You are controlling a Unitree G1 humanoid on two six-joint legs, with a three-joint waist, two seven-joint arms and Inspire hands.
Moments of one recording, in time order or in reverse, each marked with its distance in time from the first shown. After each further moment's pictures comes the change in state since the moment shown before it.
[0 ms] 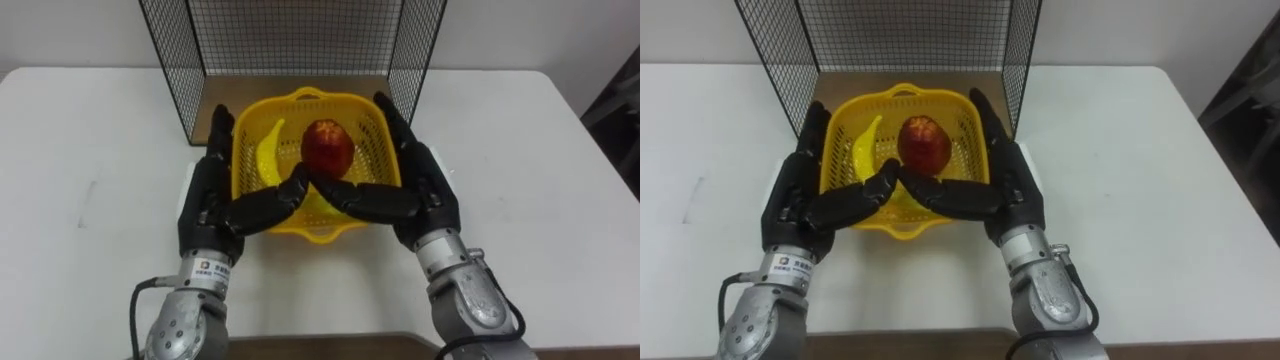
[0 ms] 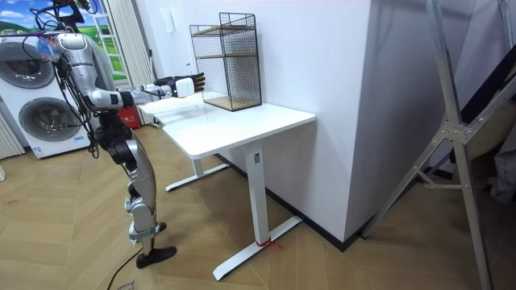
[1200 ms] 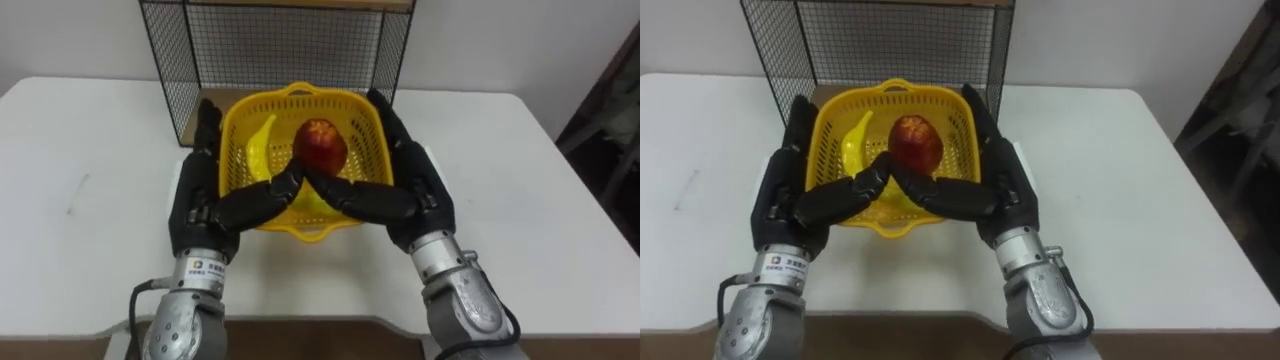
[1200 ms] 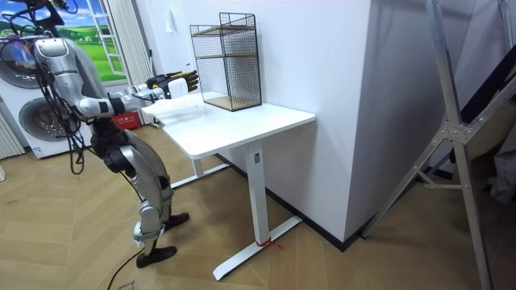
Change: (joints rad) left arm 0.015 0.001 0.001 -0.008 -0.037 -0.048 0.020; right arm 0.020 0.017 0.016 0.028 0.052 -0.031 0.042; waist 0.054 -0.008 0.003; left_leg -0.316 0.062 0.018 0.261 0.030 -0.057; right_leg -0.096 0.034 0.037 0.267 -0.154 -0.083
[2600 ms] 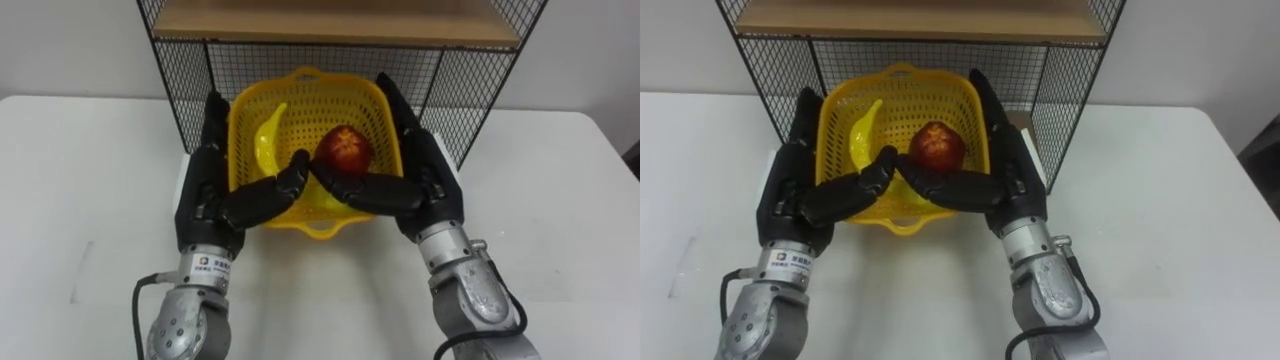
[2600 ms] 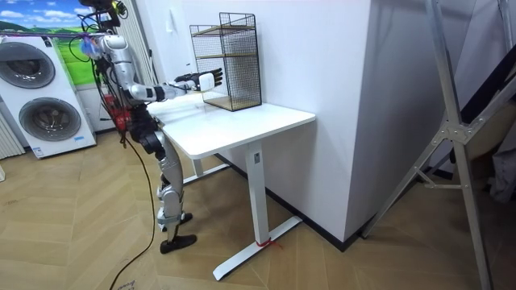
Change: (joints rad) left arm -0.022 -0.004 -0.014 -0.004 0.019 0.009 -0.003; right arm -0.035 -0.009 -0.028 -0.022 -0.044 -0.003 -0.025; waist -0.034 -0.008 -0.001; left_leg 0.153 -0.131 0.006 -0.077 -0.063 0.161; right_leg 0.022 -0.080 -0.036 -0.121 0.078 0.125
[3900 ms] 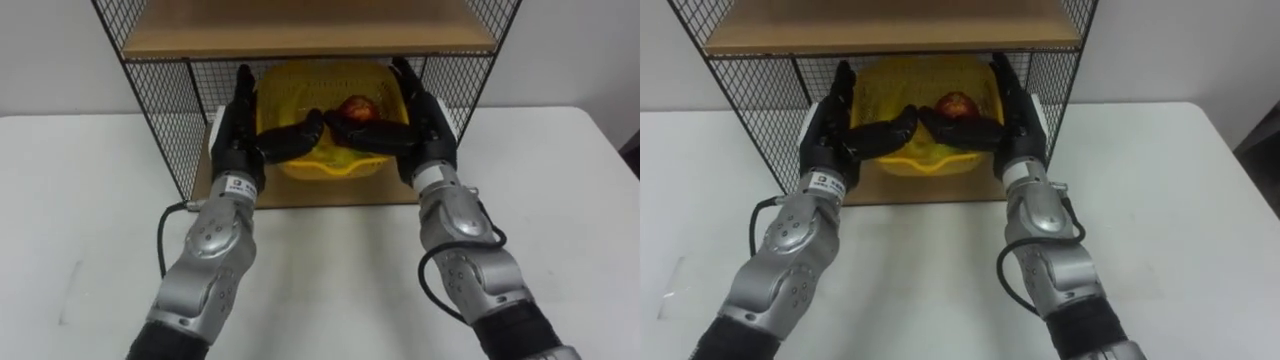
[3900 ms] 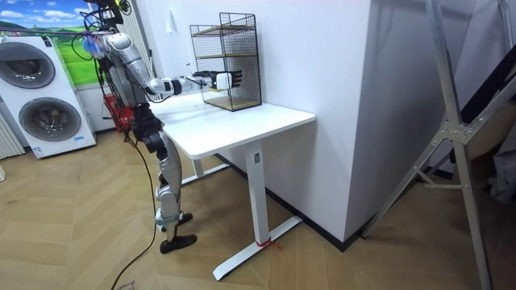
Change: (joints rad) left arm -0.477 -0.085 0.108 0.376 0.008 0.313 0.095; right arm -0.410 0.027 -0.097 0.377 0.056 0.217 -0.168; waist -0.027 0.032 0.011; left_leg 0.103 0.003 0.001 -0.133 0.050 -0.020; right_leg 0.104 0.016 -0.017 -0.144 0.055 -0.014
